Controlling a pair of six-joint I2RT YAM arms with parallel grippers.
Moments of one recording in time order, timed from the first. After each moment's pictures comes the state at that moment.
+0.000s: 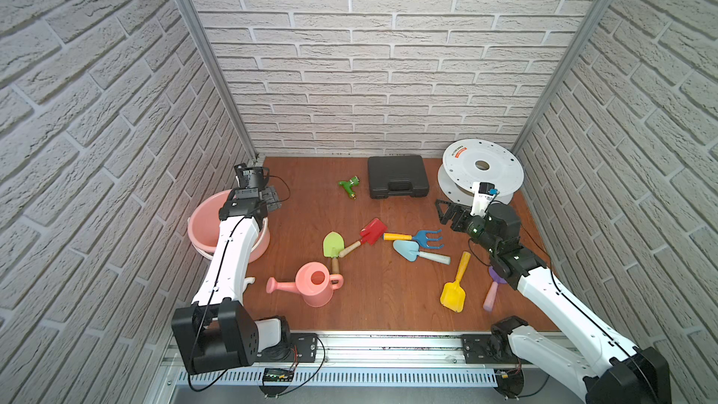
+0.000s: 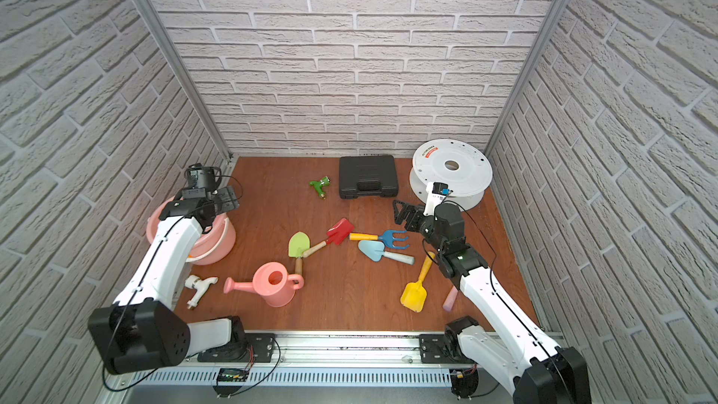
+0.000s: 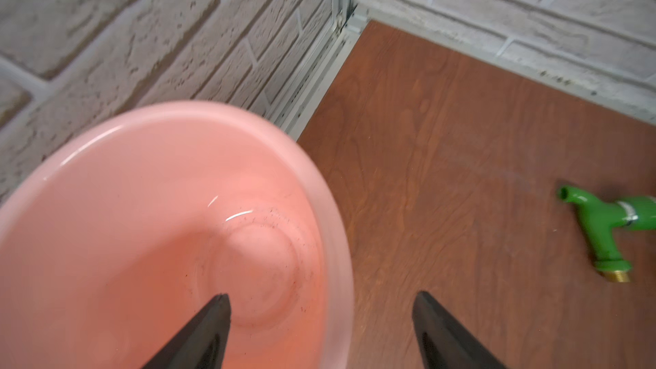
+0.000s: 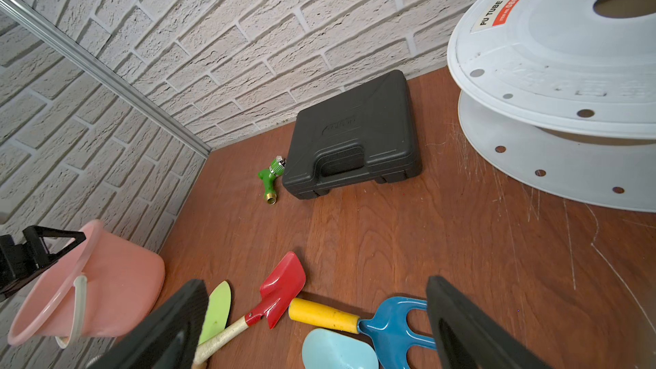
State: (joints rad) left arm 0.21 1.28 1.12 -0.69 -0.28 -0.27; right arm 0.28 0.96 0.66 -0.03 -0.08 0.59
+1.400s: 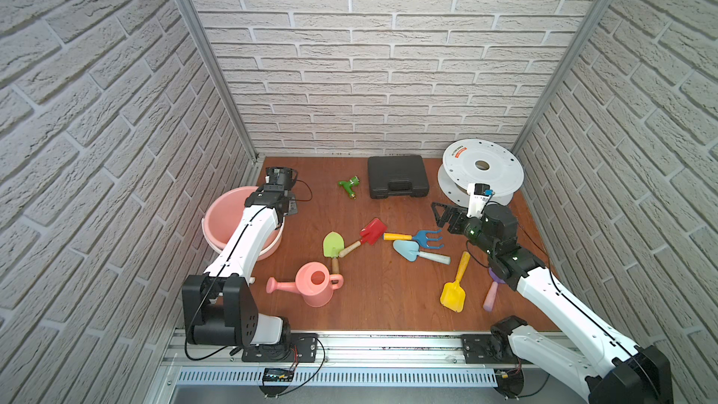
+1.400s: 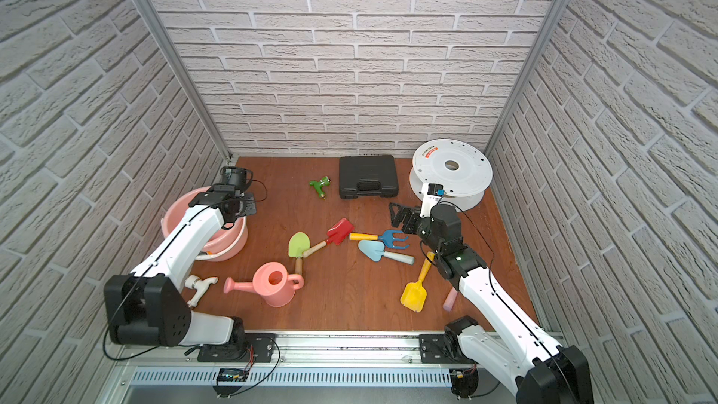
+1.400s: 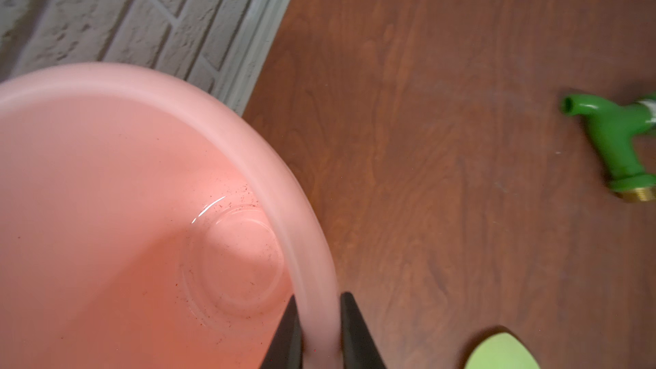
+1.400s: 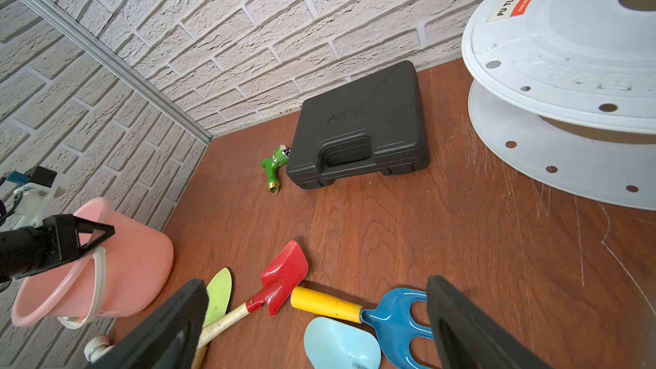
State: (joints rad) left arm 0.00 1.43 1.17 -0.71 -0.33 -0.27; right arm 0.31 0.96 0.66 -0.05 -0.07 0.57
